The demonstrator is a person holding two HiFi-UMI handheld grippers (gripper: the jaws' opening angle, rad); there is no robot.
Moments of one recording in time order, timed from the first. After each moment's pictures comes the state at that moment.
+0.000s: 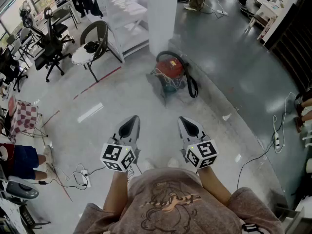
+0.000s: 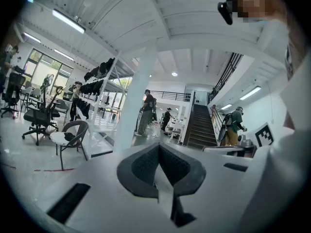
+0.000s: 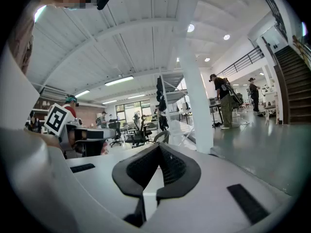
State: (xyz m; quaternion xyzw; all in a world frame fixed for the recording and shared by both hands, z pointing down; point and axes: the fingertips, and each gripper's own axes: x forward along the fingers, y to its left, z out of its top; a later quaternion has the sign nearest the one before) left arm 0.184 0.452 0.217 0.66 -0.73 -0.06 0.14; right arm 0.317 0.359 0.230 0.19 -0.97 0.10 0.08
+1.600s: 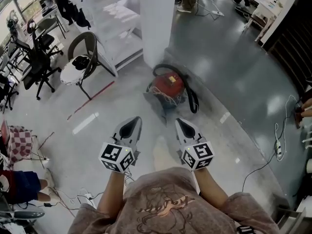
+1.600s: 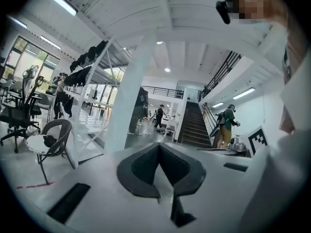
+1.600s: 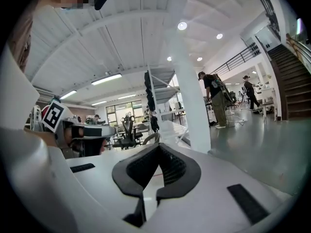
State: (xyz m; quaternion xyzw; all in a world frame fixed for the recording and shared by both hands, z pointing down) left arm 0.056 0.286 0.239 0.72 -0.68 -0.04 0.15; right arm 0.177 0.210 0.265 0.23 -0.96 0.11 0.07
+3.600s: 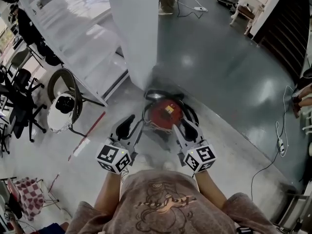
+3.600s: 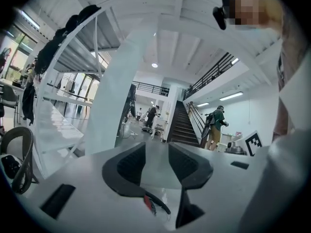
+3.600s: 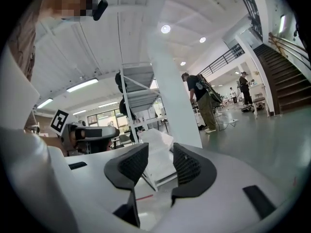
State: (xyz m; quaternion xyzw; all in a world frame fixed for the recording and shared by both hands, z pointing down) left arm -0.101 0.023 0.219 0.80 -0.58 -0.03 0.15; right arm 0.040 -0.023 0.253 0.31 -0.94 0.15 0.03
